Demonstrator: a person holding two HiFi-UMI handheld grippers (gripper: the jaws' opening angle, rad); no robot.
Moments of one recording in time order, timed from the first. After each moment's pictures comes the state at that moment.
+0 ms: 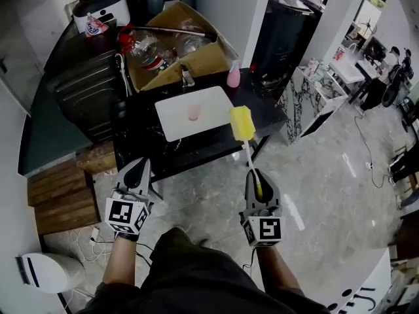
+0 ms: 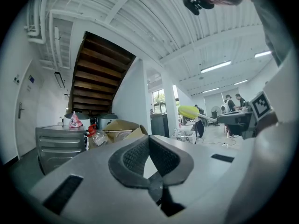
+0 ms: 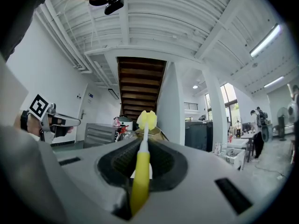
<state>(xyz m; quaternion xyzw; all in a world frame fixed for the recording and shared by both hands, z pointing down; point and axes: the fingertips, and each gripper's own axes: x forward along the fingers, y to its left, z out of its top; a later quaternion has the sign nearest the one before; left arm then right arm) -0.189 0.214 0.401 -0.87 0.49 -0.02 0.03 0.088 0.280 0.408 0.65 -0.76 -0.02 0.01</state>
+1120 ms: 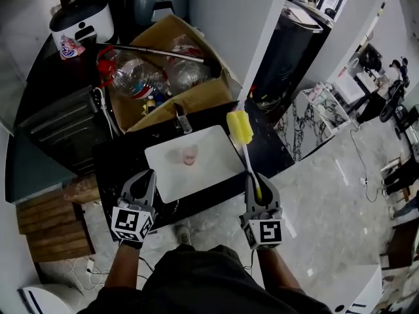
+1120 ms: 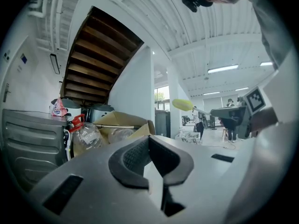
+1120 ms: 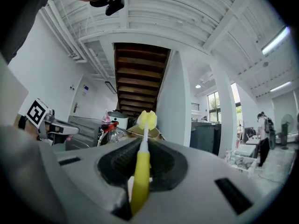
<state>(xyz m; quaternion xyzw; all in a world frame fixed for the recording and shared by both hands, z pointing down) -0.165 -0.059 0.438 -0.88 0.46 -0.02 -0.02 0.096 0.001 0.392 0.65 -0.76 -0.05 0.04</state>
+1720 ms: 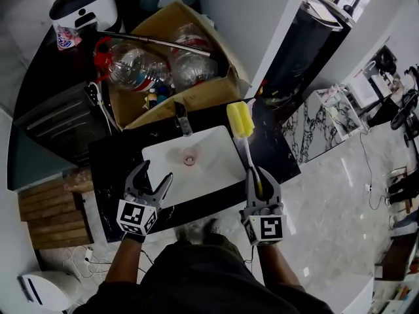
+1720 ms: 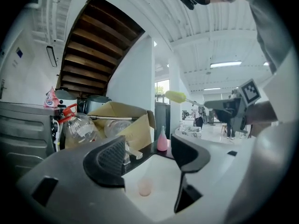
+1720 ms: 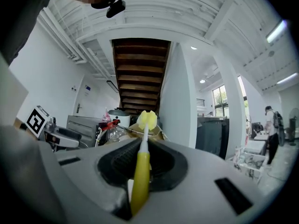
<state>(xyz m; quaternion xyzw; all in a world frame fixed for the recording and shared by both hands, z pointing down) -0.123 -0.121 0.478 -0.89 0.46 -0.06 -0.04 0.120 -0.081 0.409 0.62 -0.78 -0.03 0.05</state>
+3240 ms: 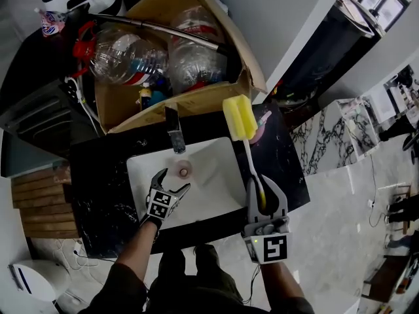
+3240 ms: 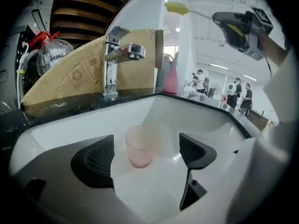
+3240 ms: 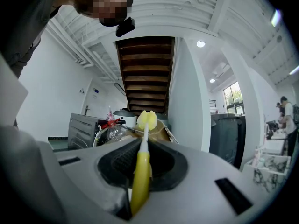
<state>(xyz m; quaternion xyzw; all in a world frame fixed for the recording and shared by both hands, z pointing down) -0.040 -0.232 0.790 -0.86 0.42 -0.24 -0.18 0.135 -0.190 0.447 0.57 -0.82 -0.05 0.03</state>
